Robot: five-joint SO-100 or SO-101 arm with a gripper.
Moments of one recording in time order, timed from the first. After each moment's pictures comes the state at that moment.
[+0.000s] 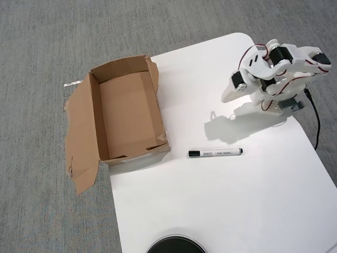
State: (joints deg) arm 1.3 179.2 155.6 73.9 5.0
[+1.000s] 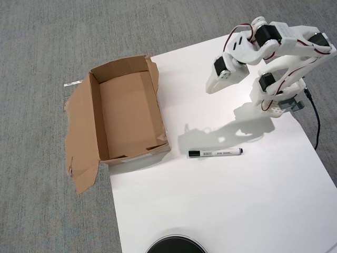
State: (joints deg) arm 1.2 138.4 115.7 74.0 5.0
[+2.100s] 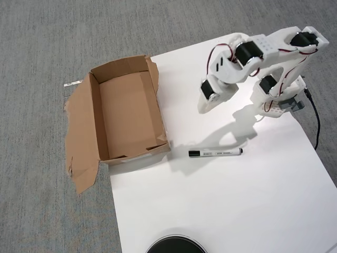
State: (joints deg) arm -11.7 116.6 99.6 73.8 5.1
